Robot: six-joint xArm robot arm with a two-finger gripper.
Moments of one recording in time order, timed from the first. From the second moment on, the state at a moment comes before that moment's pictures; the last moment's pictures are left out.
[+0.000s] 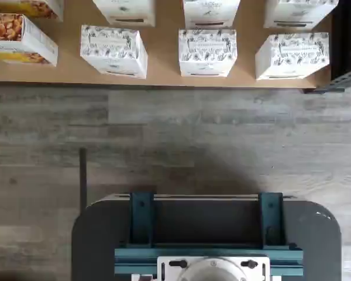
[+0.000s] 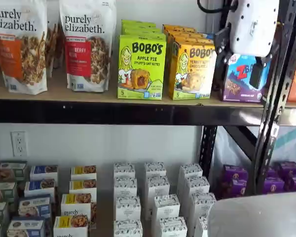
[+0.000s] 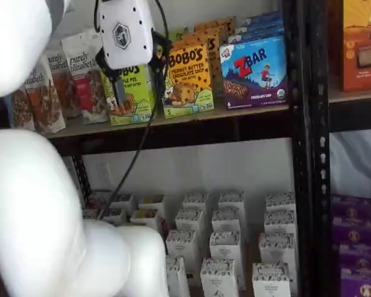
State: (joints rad) arm 0.01 -0.84 -1.15 0.04 2.00 0.03
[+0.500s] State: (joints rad) arm 0.19 -0.89 -1.11 -0.18 1.93 0.14
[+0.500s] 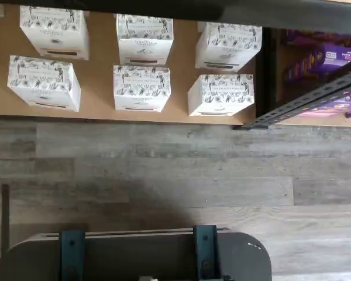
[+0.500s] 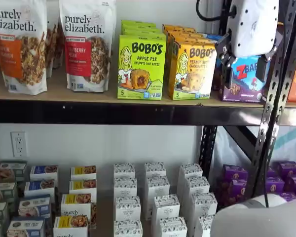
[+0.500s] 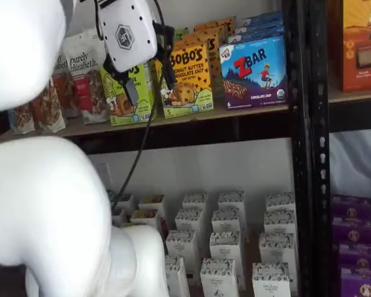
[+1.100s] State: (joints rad) arm 0.13 -0.89 -1.11 -0.11 1.91 0.10
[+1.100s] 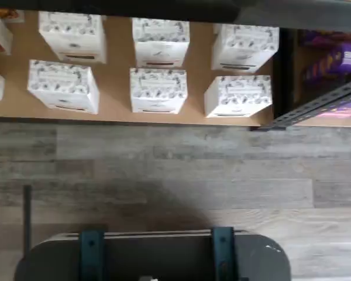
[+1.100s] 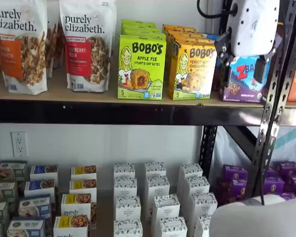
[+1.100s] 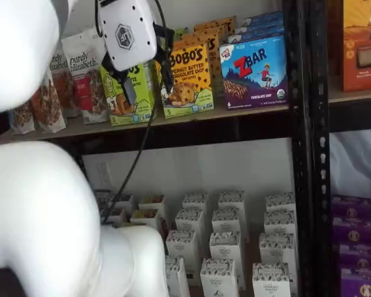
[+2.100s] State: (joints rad) arm 0.11 -0.80 -1.15 -0.07 1.80 0.10
